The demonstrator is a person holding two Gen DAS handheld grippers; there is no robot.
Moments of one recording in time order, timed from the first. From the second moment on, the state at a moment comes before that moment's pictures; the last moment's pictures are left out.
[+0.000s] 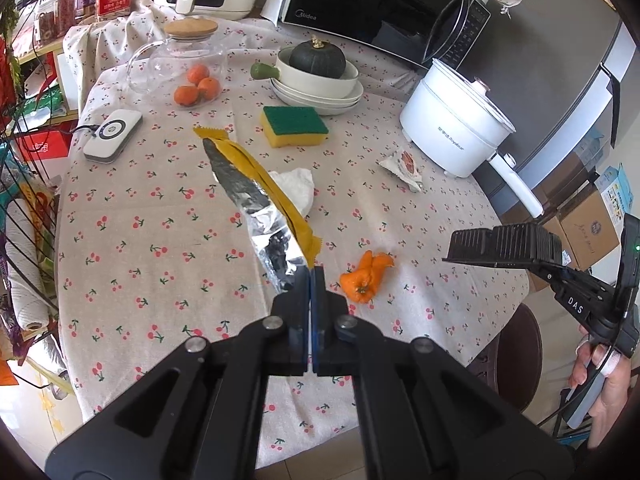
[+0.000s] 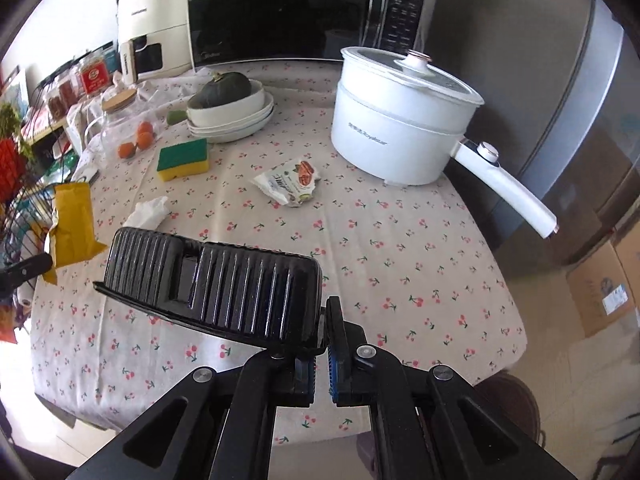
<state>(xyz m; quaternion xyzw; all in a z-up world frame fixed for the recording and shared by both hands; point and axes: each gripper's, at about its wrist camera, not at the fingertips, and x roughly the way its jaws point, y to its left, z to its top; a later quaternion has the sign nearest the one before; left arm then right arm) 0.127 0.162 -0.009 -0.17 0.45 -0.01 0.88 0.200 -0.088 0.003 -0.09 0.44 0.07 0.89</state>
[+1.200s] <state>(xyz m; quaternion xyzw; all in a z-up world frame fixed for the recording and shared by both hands) 0.123 -0.102 -0.015 -0.07 0.51 -0.28 0.81 0.081 -0.340 -0.019 0.04 0.49 -0.06 0.87</state>
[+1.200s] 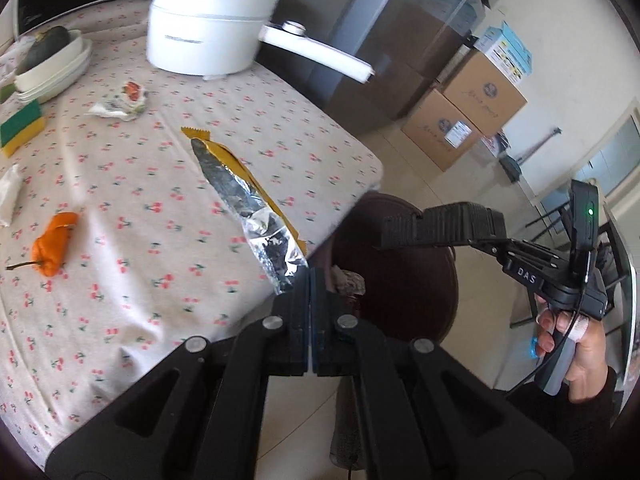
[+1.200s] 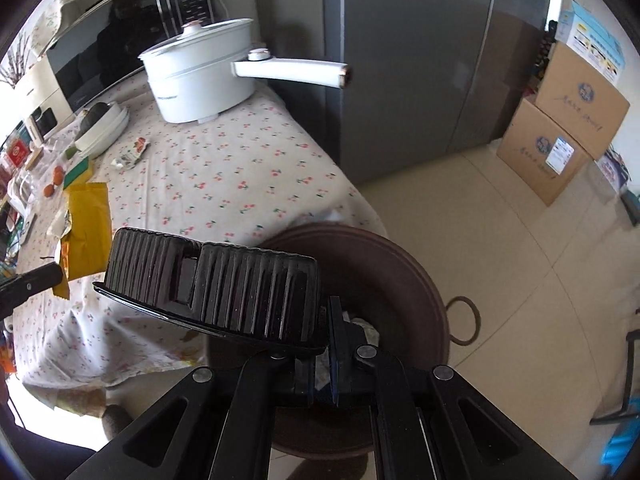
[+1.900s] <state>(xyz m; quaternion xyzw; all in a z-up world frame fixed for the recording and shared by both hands) 0.108 -0.209 -0.069 0.03 0.56 -0.33 0.75 0.038 -0.431 -0.042 0.07 0.52 -0.13 0.84</state>
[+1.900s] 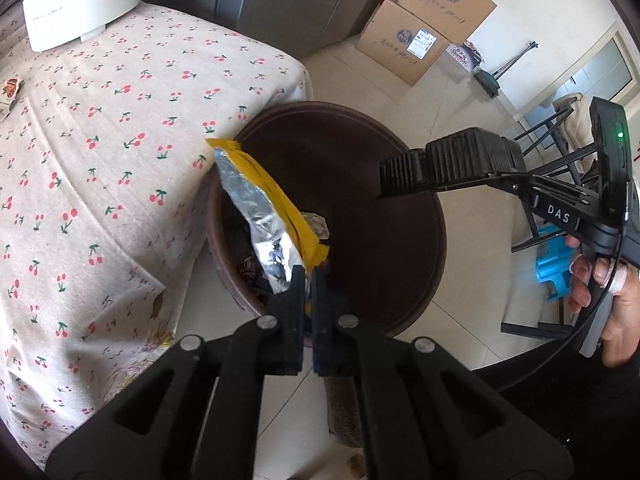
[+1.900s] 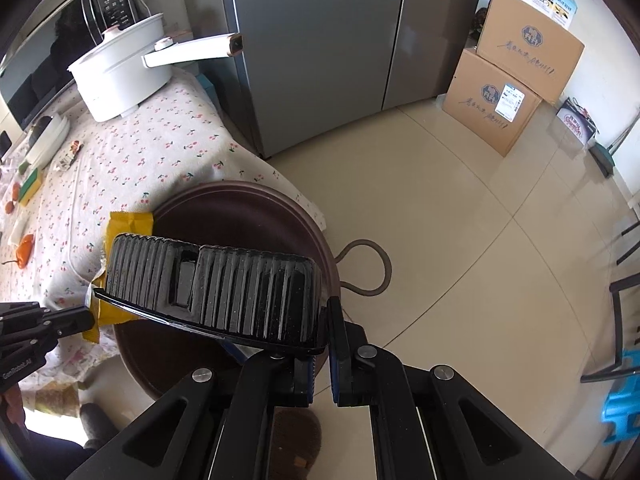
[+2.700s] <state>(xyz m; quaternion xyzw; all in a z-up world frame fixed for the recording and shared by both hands) 0.107 -0.078 -0.045 0.03 0.53 -0.18 0.83 0.073 -0.381 -0.064 0.03 0.56 -0.10 0.82</state>
